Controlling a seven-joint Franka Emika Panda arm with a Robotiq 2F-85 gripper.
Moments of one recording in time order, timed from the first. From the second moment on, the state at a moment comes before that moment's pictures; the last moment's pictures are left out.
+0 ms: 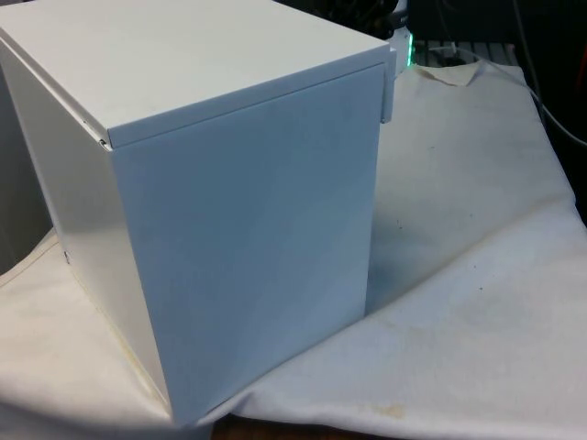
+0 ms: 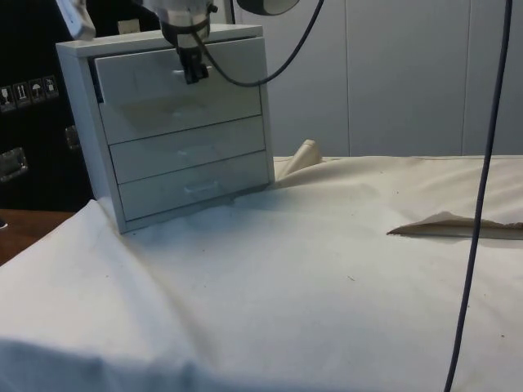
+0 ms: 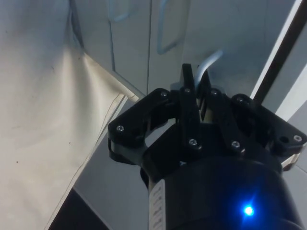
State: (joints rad) arm 0.89 0.19 -0.81 -2.08 -0.94 2.34 0.08
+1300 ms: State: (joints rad) arm 0.91 0.13 -0.78 -2.14 -1.05 2.29 0.11
